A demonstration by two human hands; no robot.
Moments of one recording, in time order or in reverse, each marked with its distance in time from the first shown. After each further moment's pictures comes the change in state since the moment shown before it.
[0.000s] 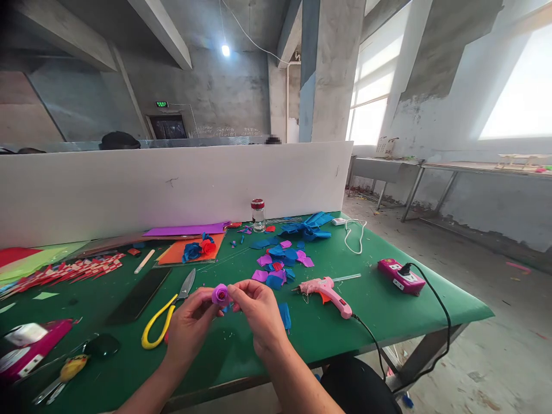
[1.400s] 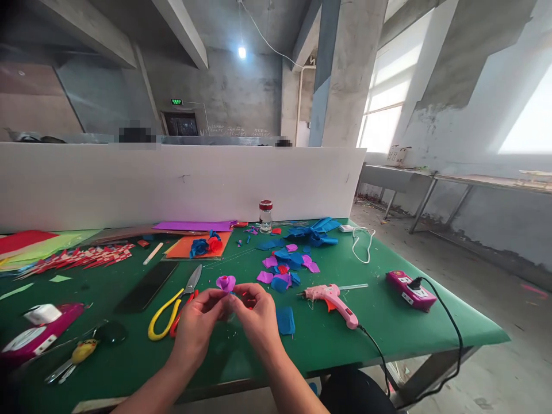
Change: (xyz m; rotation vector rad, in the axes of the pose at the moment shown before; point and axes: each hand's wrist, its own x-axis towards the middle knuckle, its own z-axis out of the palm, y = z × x) left_hand -0.002 0.005 0.011 -0.298 0.122 -0.418; right_hand 0.011 0.034 -0.004 -0.335 0.022 -0.146
